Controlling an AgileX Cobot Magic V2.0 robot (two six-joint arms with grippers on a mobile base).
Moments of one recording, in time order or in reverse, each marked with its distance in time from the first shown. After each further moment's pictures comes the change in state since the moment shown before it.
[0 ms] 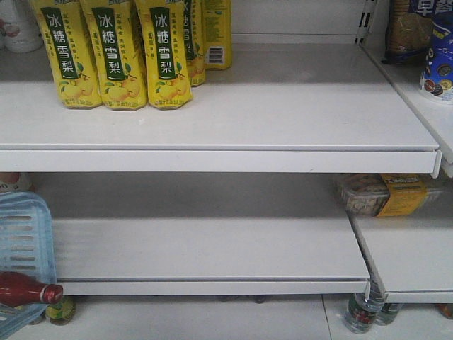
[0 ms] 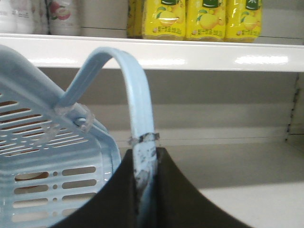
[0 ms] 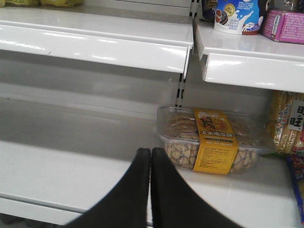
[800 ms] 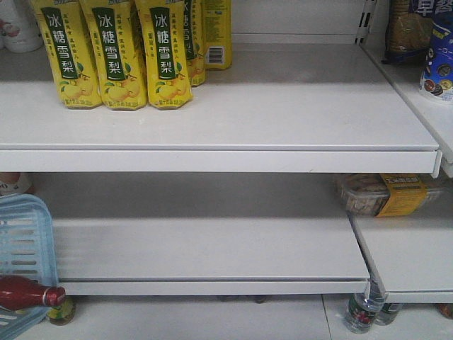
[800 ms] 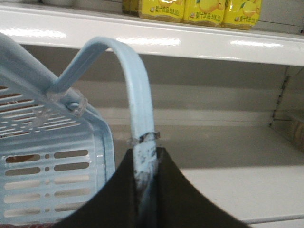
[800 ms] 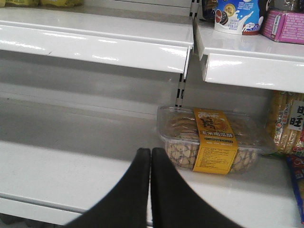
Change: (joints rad) left arm -0.046 -0.001 -0.074 -0.130 0.162 0.085; right arm 0.000 0.000 0.000 0.000 0.001 0.000
